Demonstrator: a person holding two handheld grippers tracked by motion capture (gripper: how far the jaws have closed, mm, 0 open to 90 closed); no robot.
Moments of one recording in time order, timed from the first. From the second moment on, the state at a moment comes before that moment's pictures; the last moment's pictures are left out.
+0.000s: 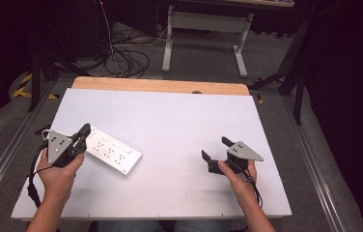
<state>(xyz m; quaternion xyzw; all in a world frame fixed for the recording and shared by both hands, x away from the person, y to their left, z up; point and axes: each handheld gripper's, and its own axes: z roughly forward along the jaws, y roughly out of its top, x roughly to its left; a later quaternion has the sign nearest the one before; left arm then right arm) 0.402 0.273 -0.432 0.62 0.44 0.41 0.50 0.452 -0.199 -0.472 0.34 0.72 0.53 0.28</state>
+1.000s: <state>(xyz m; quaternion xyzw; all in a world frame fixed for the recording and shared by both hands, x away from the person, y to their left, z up) 0.391 0.295 -0.437 0.60 0.48 0.42 0.49 0.460 -0.187 -0.472 0.33 0.73 0.53 0.27</state>
